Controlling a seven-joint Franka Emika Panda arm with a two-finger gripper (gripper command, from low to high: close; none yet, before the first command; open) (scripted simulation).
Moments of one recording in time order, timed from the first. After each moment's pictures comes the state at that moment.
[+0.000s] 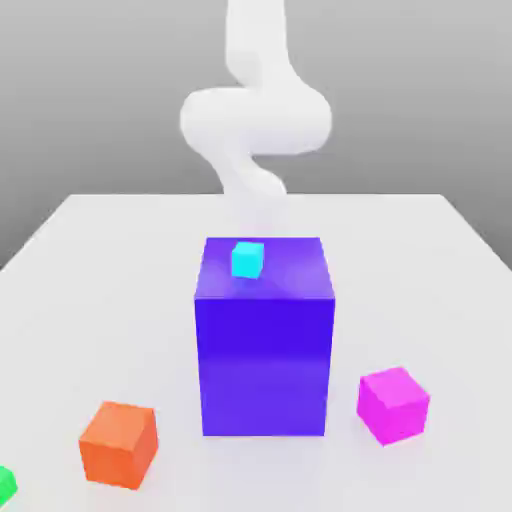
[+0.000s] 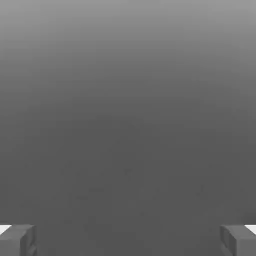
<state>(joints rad) -0.01 -0.75 0.03 -2.33 0.03 2.33 0.89</state>
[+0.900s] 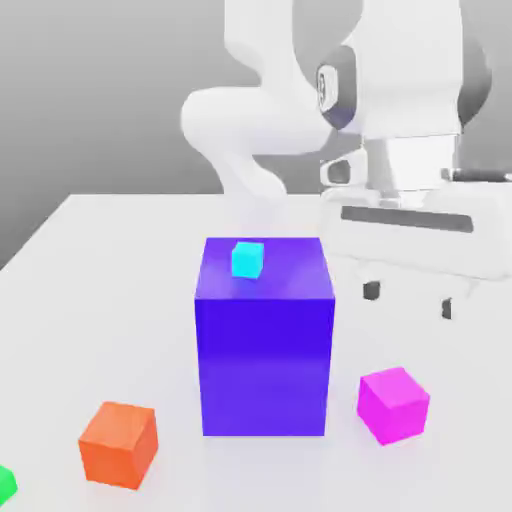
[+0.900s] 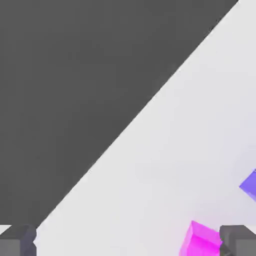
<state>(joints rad) -0.10 -0.18 0.49 -2.63 0.14 2.65 1.99</state>
